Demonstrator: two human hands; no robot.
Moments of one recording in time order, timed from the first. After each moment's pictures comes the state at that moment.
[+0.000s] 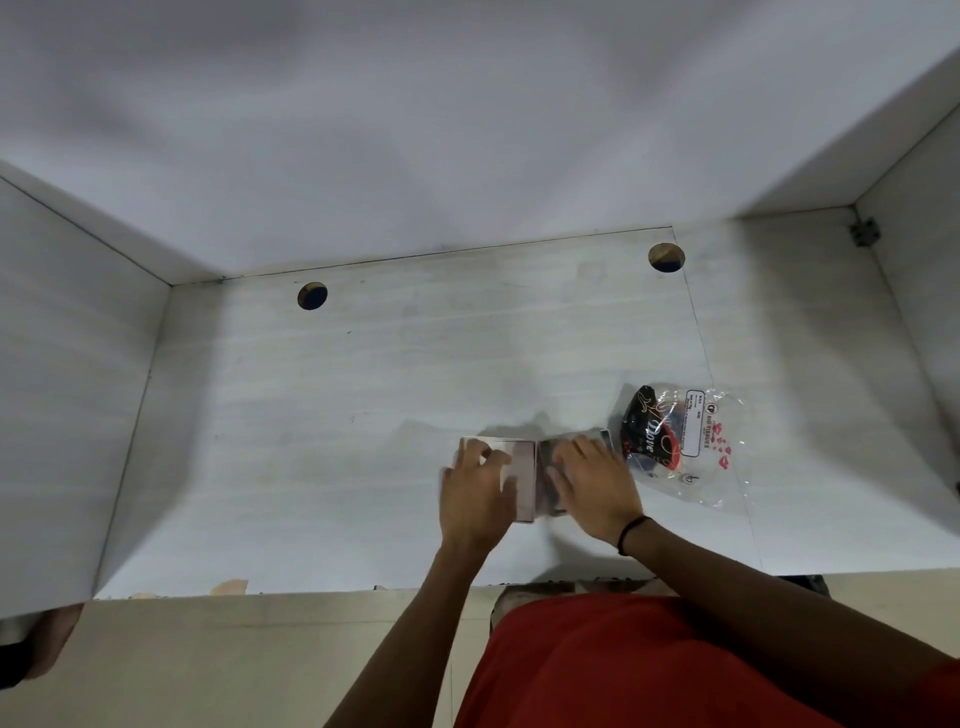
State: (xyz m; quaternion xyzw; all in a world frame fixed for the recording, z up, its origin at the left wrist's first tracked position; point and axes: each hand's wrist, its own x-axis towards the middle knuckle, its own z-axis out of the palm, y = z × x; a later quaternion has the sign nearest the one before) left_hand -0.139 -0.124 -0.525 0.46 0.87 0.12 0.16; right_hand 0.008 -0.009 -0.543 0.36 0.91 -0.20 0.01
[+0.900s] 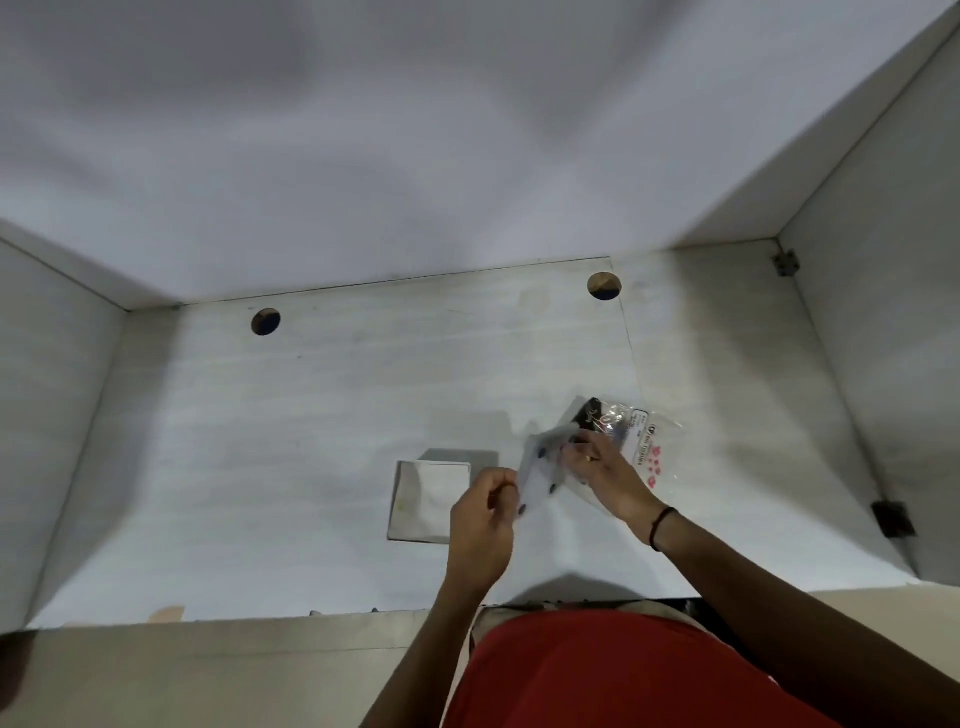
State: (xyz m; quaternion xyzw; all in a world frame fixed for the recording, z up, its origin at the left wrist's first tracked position) left_hand -0.043 -0.074 -0.480 0.32 0.80 0.41 0.30; right_hand 0.085 0.083 -0.515 0.51 0.57 -0.64 -0.02
